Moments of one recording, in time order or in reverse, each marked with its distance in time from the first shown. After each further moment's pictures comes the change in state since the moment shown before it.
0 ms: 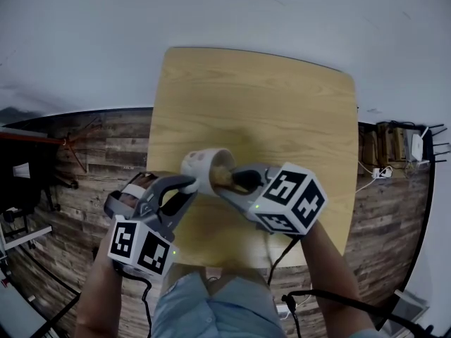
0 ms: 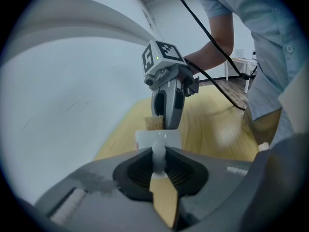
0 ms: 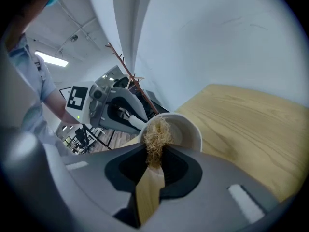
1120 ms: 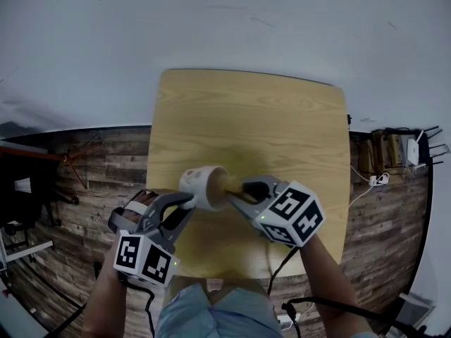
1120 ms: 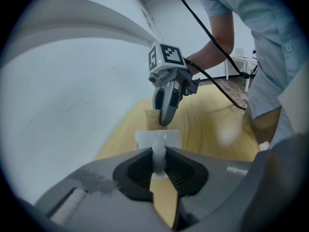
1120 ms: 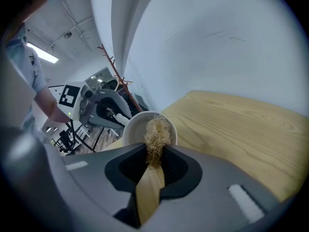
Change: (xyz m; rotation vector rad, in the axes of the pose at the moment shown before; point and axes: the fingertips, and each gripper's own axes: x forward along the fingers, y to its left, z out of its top) left arm 0.000 0.000 0.002 0.005 0.002 0.008; right arm -0.024 -0.030 -0.009 0.017 -0.067 -0.163
